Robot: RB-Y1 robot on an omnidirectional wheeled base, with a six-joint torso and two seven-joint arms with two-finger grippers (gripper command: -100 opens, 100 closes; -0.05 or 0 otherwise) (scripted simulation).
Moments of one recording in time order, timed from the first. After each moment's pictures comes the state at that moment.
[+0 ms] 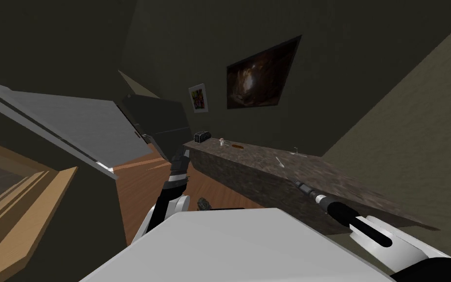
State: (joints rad) left arm 0.49 0.00 -0.05 -2.34 -0.07 -0.36 -0.13; right arm 0.65 -1.00 -0.08 -1.50 0.01 -0.24 -0.15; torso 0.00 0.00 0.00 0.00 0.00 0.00
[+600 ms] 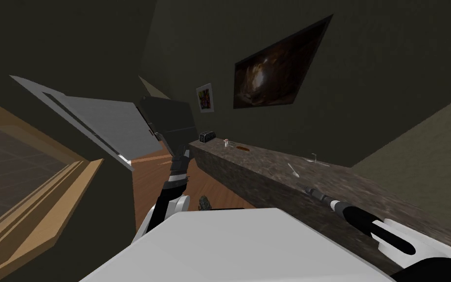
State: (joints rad) left arm 0.49 0.00 -0.05 -2.34 -0.07 -0.36 -0.13; right arm 0.67 -1.13 -0.02 -1.38 0.05 -0.19 -0.13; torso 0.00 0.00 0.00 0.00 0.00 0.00
